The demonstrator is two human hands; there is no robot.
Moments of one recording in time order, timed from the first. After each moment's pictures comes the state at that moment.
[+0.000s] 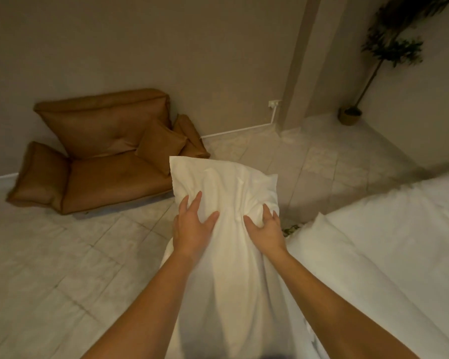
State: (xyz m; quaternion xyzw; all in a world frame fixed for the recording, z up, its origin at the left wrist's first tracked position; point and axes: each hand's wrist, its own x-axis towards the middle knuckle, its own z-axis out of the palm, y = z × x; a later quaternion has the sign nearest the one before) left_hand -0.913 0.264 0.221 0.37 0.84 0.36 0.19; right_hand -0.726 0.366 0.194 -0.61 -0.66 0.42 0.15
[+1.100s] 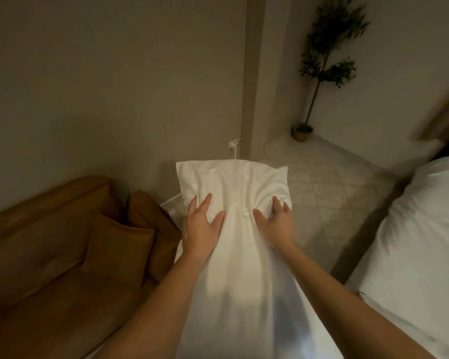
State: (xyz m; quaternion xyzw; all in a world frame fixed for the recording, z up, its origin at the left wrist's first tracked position) left_hand -1.169 0.759 0.251 0.56 0.74 0.33 0.17; right_hand -0.957 0.793 0.252 -0.72 -0.57 0.30 0.26
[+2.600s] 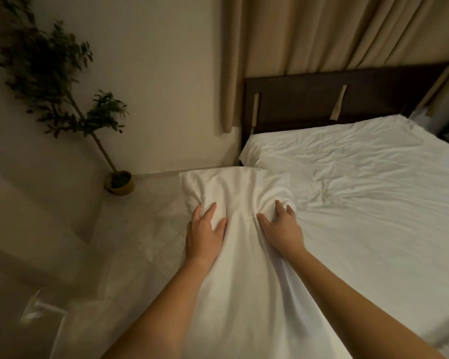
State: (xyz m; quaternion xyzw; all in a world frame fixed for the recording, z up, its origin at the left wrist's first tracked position) left_hand -0.636 1.389 0.231 0.85 0.37 0.17 0.33; right_hand -0.498 1.227 0.255 -0.93 -0.14 0.15 0.31
